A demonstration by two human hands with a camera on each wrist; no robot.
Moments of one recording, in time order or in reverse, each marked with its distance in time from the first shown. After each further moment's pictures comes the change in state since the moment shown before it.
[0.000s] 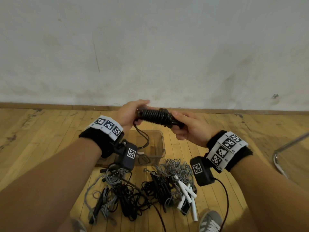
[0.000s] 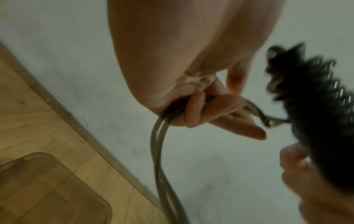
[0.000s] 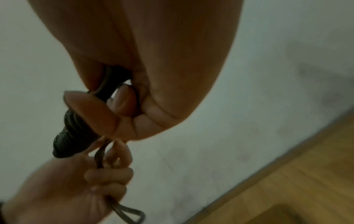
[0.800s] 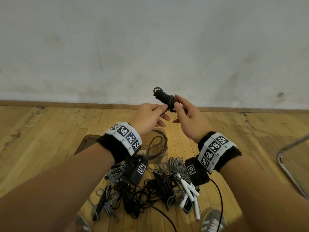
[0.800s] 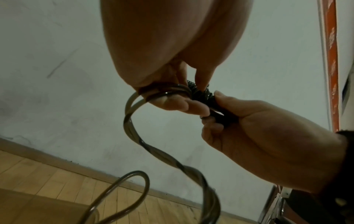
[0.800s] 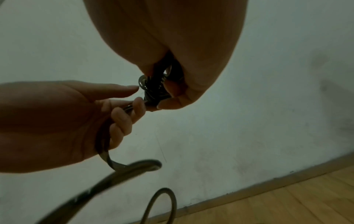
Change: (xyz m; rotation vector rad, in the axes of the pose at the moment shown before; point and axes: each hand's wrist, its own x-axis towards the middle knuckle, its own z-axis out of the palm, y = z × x) left_hand -0.009 -0.010 0.044 0.283 0.117 0.107; right_hand 0.024 0.019 0.013 -0.472 0.541 -0.224
